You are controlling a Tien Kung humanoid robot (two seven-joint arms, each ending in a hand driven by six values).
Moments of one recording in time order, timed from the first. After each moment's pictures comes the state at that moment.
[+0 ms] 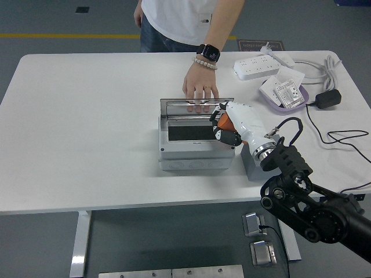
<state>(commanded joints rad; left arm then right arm) -0.01 0.26 -0.72 -0.18 1.08 0.03 0.09 0.46 -0.26 0.71 1.32 -1.92 -0.38 -0.25</state>
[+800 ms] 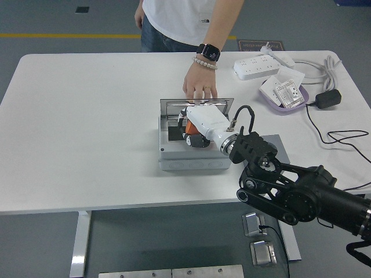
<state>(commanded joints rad) -0.02 0.27 -0.70 -0.18 1.07 0.03 0.09 0.74 -0.22 0.39 1.19 -1.88 -0.26 -0.31</state>
